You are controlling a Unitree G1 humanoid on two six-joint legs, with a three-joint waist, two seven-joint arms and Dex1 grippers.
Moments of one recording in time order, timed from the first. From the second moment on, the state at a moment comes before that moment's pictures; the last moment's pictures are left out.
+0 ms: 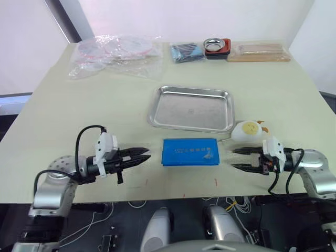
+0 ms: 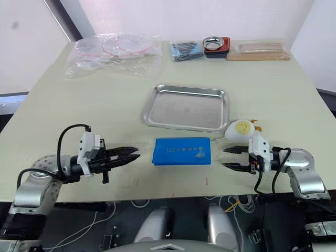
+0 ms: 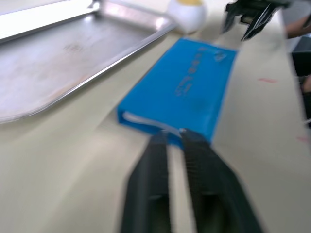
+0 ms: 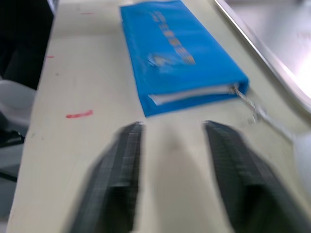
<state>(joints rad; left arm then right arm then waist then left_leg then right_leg) -0.01 0.77 0.15 -0.13 -0.52 0.18 -1.25 -0.19 -0.66 0.03 0.13 0.34 -0.14 1.37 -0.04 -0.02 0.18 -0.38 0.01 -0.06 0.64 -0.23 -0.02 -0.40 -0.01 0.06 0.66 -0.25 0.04</state>
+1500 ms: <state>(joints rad) 0.04 0.88 0.23 -0.31 -0.67 0.23 -1.39 -0.34 -0.69 0.25 0.03 0.52 0.06 1.41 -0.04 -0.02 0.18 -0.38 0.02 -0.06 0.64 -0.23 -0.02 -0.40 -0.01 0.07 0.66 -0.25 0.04</state>
